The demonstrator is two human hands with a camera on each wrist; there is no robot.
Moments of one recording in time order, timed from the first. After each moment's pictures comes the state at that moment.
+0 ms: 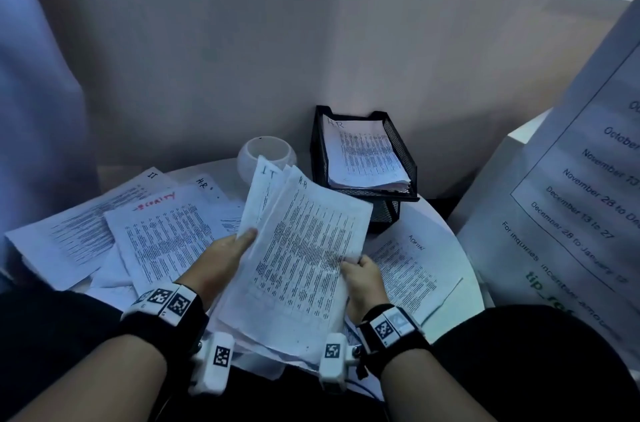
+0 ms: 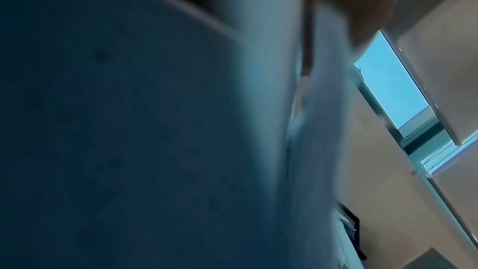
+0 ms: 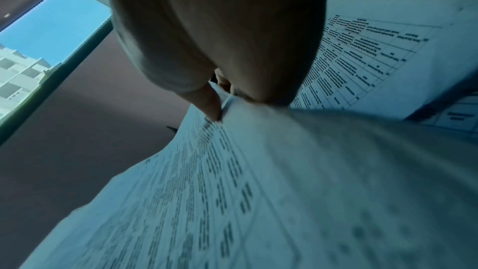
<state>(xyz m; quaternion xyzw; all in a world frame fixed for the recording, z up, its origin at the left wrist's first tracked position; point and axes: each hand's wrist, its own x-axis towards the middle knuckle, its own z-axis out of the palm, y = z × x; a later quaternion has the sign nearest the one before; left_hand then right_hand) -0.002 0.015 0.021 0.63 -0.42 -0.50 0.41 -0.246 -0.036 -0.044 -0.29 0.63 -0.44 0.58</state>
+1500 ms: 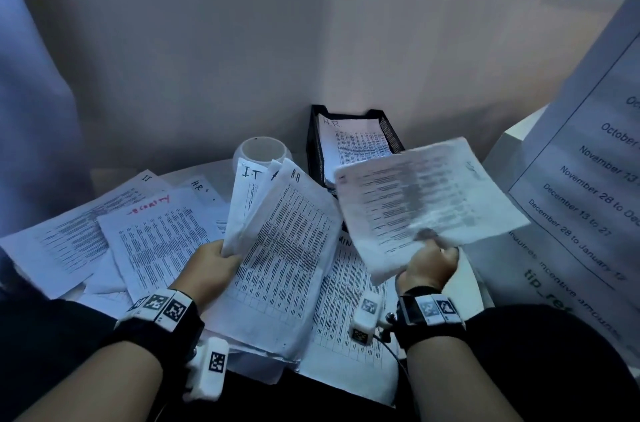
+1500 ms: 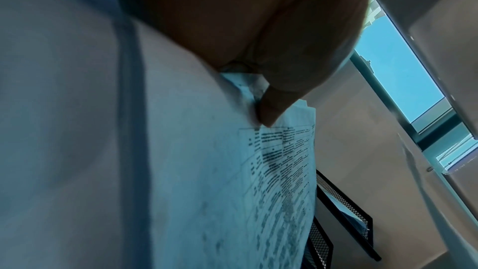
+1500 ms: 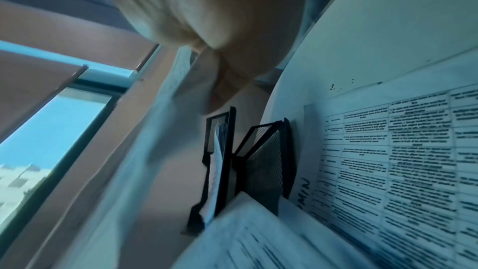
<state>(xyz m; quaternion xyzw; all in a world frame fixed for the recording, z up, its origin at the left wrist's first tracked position) 0.007 0.010 0.002 0.72 -0.44 -0.40 0.37 -0.322 -0.070 0.009 -0.11 0.62 -0.70 0.32</state>
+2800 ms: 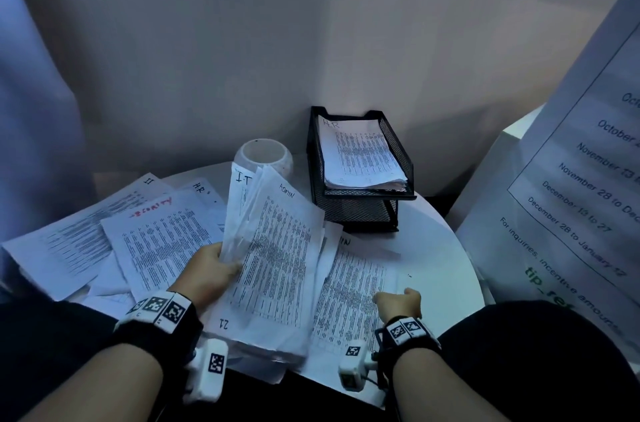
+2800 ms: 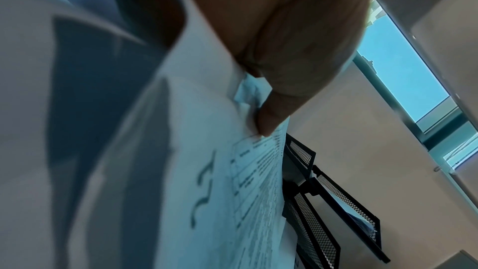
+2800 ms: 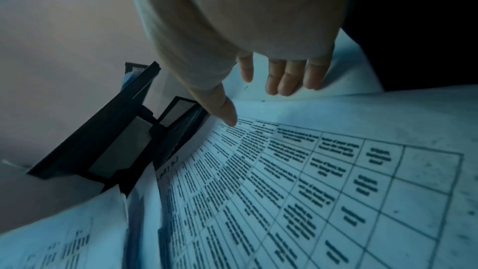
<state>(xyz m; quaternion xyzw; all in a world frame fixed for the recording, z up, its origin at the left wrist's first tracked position) 0.011 0.017 0.009 0.72 -0.45 -0.40 0.35 -0.316 -0.034 -0.088 -0.20 0.84 -0.32 0.40</state>
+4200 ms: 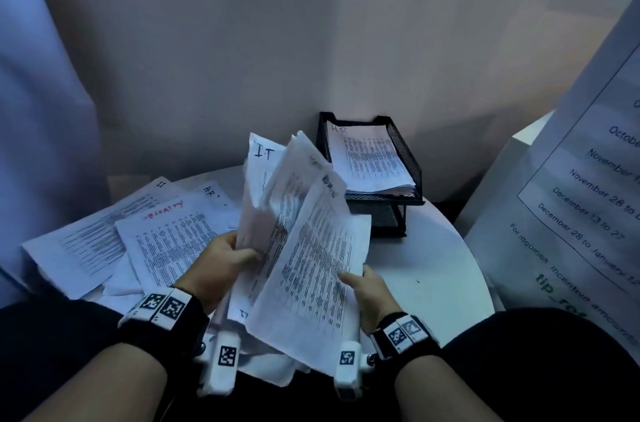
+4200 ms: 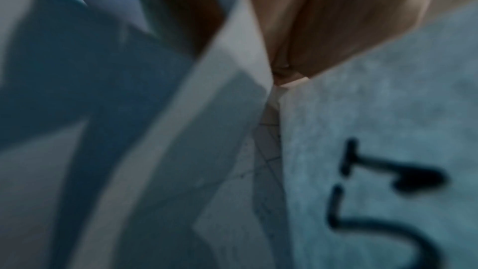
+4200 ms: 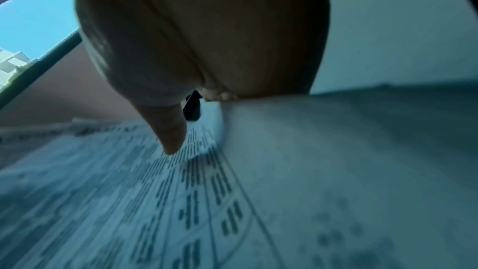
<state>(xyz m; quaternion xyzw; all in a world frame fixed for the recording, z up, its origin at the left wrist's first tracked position) 0.002 0.021 0.040 0.58 -0.41 -0.52 0.48 -0.254 -0.026 -0.037 -0.31 0.57 -0.39 0.65</state>
